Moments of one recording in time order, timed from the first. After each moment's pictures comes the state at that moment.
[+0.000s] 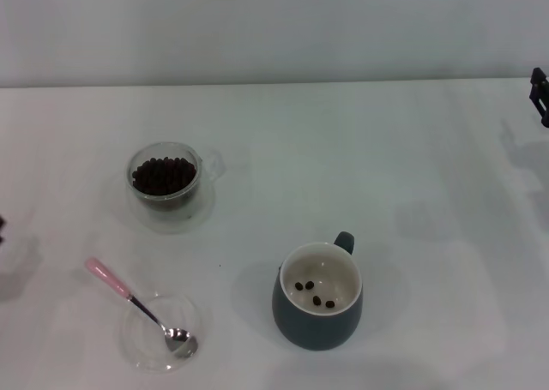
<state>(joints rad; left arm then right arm) -0.23 -2.08 0.58 0.21 -1.91 -1.24 2.24 0.49 2.01 -0.83 -0.14 -0.65 -0.94 0.29</state>
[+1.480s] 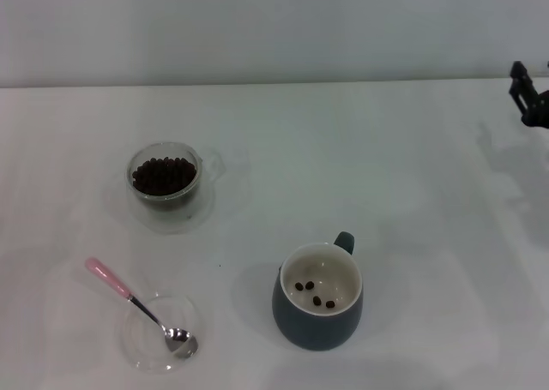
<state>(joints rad) -0.32 -2.08 0.58 0.02 -2.37 -1.30 2.75 0.50 2.03 -0.82 -0.05 -0.64 -1.13 0.27</state>
